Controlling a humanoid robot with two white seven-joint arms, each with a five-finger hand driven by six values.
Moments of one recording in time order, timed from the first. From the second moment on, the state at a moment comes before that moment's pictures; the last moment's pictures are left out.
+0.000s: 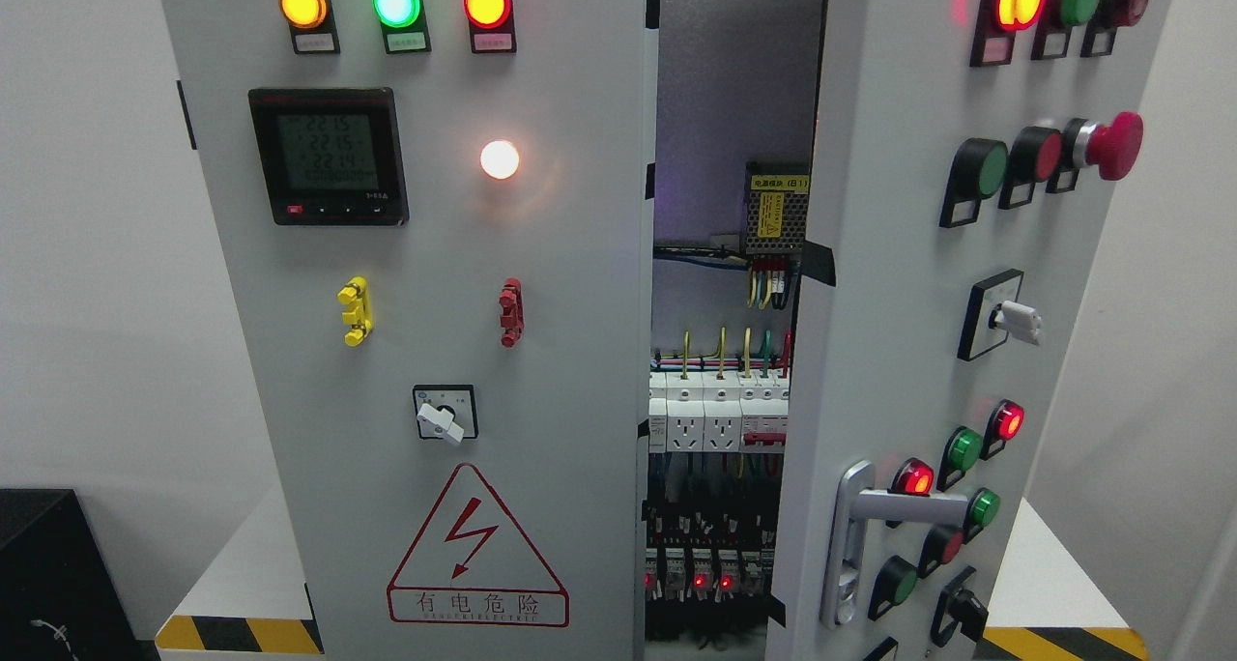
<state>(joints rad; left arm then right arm) -0.10 -0.11 -0.19 0.04 0.08 0.02 0.04 0.10 0.12 0.00 -0.11 0.00 0.06 0.06</state>
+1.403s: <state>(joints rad) 0.31 0.90 0.09 -0.65 1.48 0.08 -1.18 0.10 0.12 0.00 -0.11 0.00 0.06 0.06</state>
